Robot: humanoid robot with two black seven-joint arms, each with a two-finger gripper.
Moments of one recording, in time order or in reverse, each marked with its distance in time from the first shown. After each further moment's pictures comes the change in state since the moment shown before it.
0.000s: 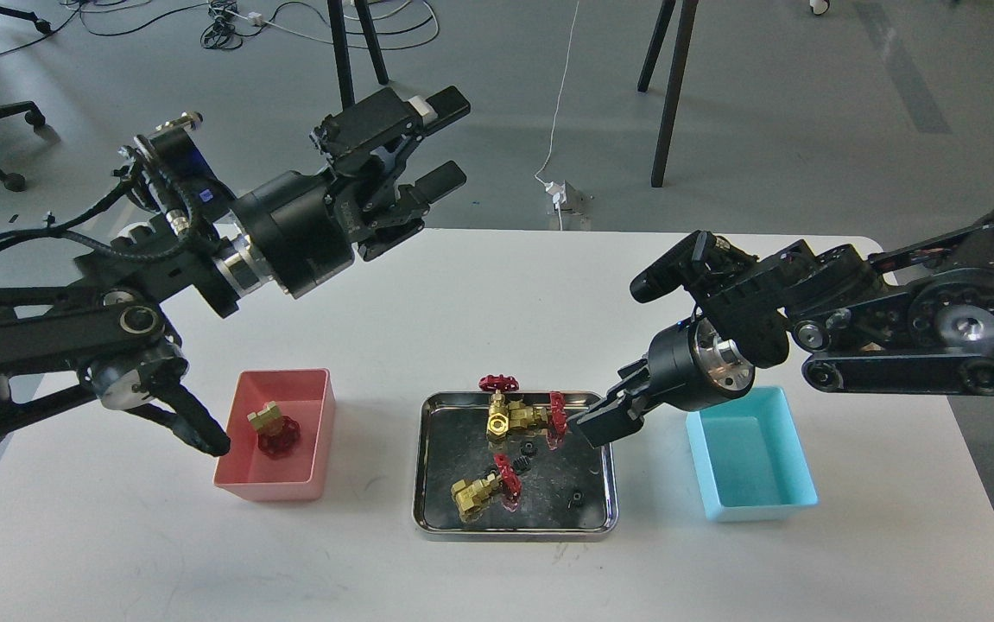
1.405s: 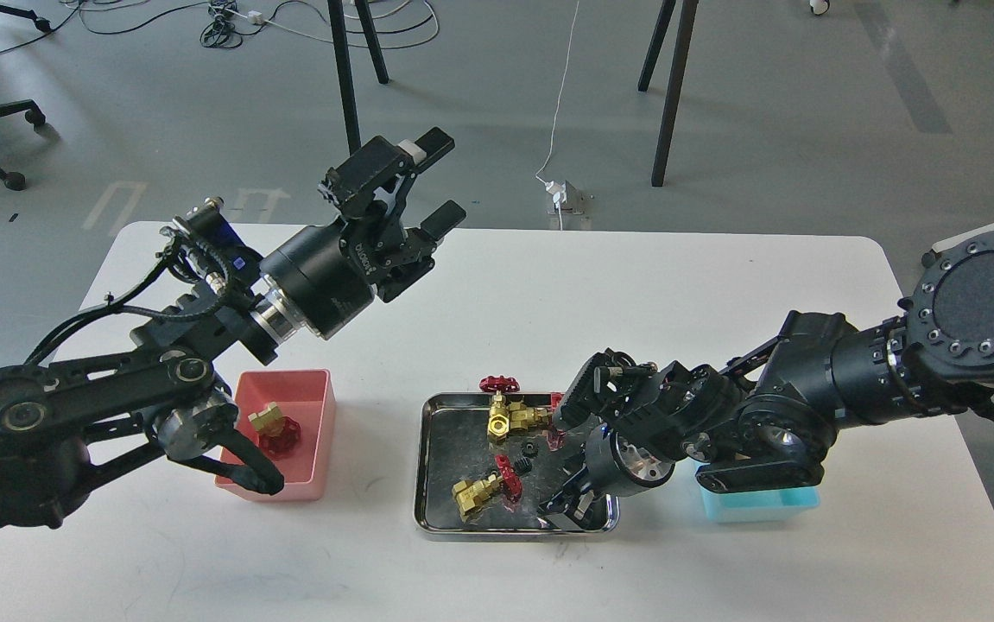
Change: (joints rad) left arm 0.311 -0.142 -0.210 0.117 0.072 0.001 0.000; right arm -0.249 0.405 -0.185 -0.330 -0.043 -0.184 0.001
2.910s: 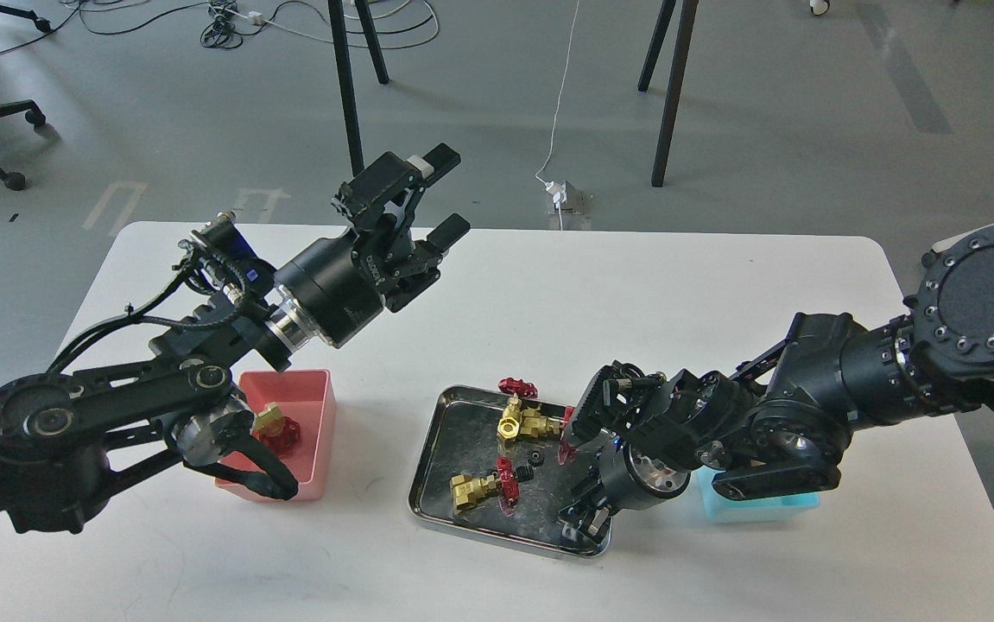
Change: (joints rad) left arm 0.024 -0.050 0.002 0.050 0.007 0.000 0.000; right arm 0.019 -0.010 -0.047 0.045 -0.018 0.009 0.022
